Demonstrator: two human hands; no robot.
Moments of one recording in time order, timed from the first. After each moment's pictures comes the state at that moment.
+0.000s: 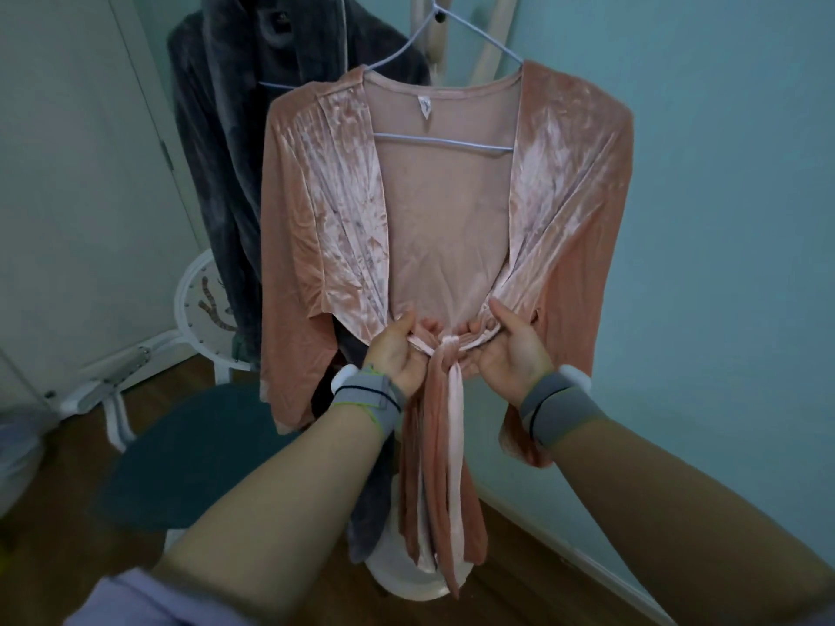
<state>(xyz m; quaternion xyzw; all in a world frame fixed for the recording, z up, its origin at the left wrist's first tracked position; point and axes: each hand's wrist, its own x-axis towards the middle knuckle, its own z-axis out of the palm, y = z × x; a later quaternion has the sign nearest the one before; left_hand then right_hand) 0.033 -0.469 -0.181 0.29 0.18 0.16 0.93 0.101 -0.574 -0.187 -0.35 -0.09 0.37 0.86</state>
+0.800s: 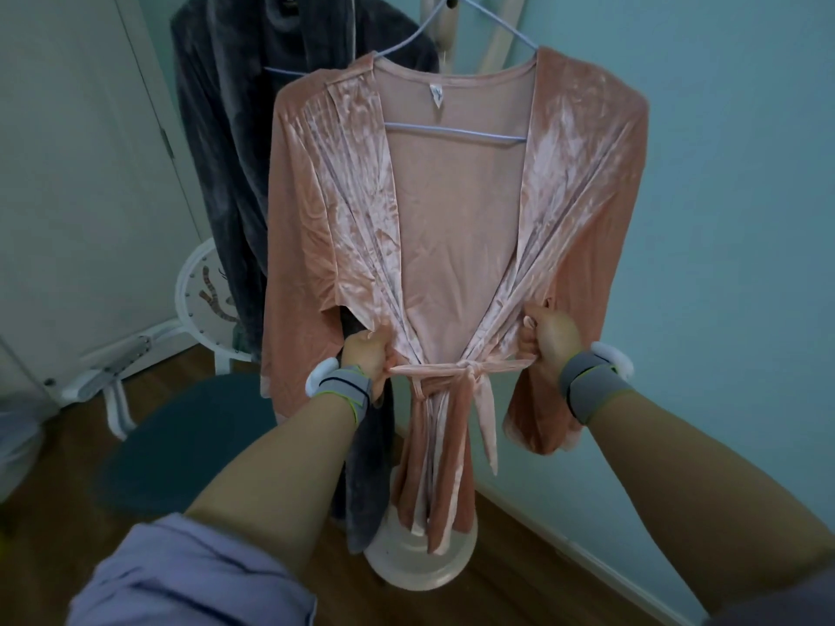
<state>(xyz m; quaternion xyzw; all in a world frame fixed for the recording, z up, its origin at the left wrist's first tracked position) 0.031 -0.421 -0.226 0.51 0.30 0.26 0.77 0.140 -0.598 -0.193 -0.61 -0.05 0.20 0.76</state>
